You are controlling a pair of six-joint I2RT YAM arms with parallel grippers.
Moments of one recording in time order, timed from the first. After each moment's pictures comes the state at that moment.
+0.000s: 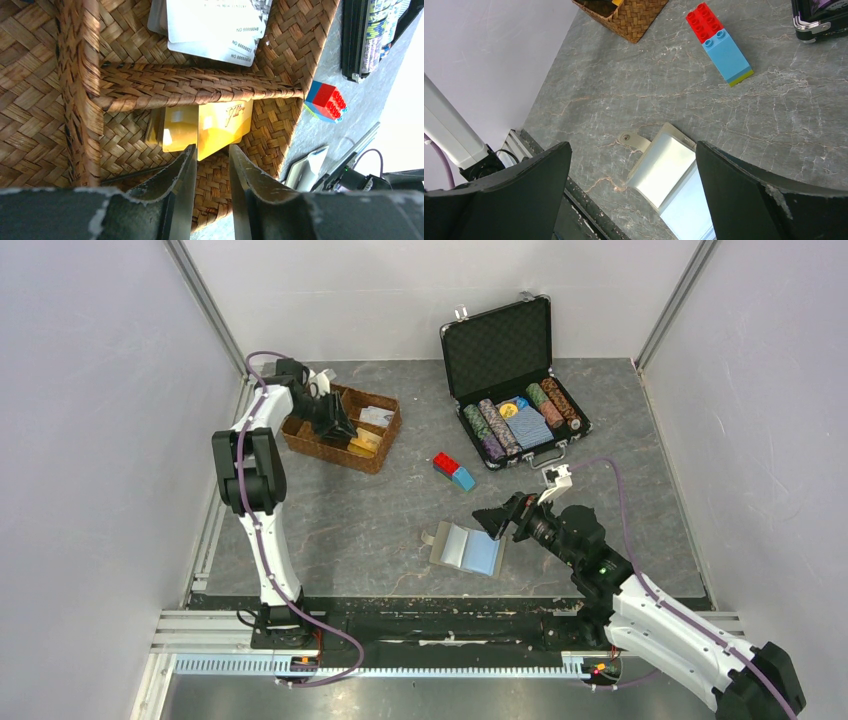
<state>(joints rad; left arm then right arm) 0.06 2.20 1.80 -0.83 0.69 -0.06 0.66 0.67 0.28 0.21 -0.06 0.67</state>
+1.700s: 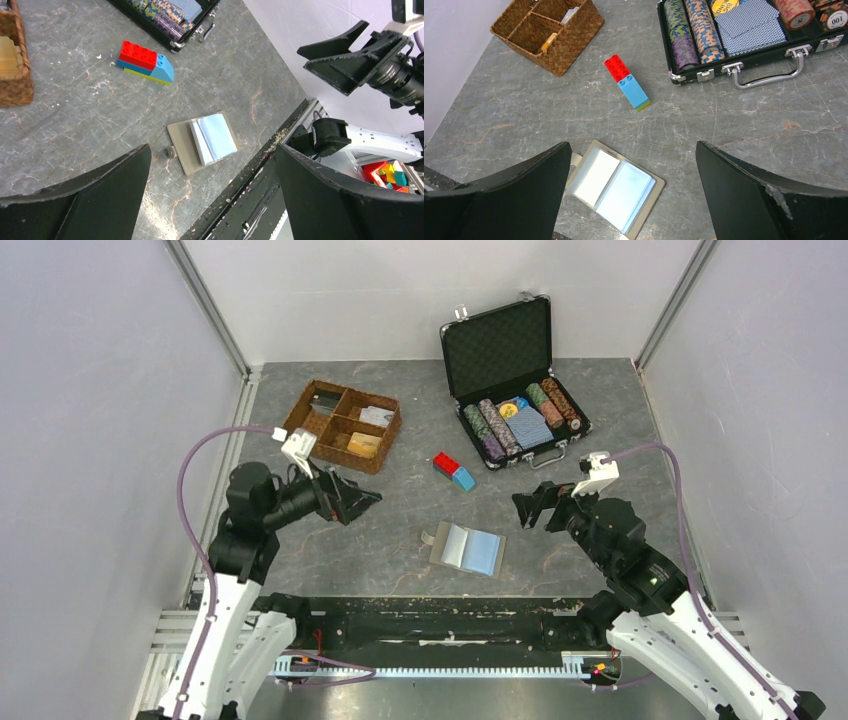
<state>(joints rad) -0.17 0.68 0.79 -0.39 0.71 -0.40 0.66 0.50 0.62 -0.38 0.25 0.40</state>
